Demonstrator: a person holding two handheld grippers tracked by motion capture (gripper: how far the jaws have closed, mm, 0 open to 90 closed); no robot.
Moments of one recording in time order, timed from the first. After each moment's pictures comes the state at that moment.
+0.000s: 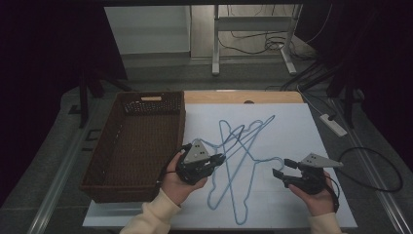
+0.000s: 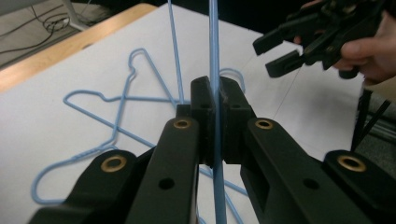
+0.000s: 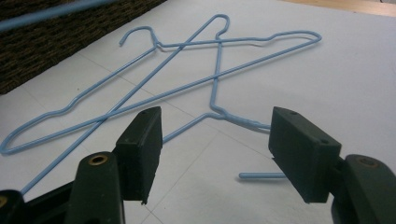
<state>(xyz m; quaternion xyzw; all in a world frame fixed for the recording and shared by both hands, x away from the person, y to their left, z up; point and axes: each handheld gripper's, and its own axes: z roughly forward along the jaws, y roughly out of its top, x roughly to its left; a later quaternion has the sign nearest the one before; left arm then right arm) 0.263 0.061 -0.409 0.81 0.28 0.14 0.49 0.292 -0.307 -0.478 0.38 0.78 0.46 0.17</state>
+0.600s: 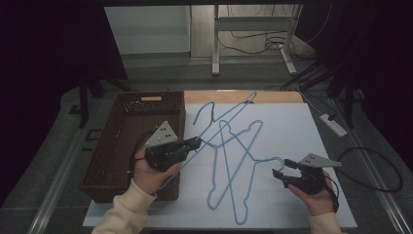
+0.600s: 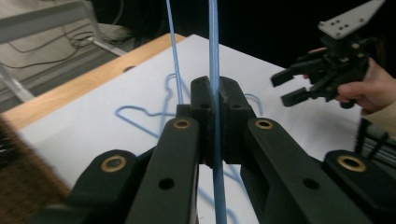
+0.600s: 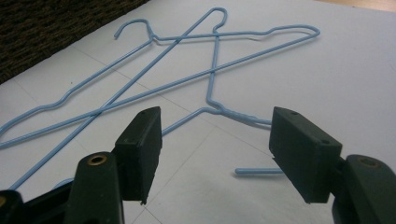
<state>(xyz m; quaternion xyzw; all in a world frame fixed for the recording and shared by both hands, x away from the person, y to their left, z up) 0.266 0.128 -0.367 0.78 0.30 0.17 0.52 0.293 -0.307 -0.481 0.38 0.79 0.45 0.17</state>
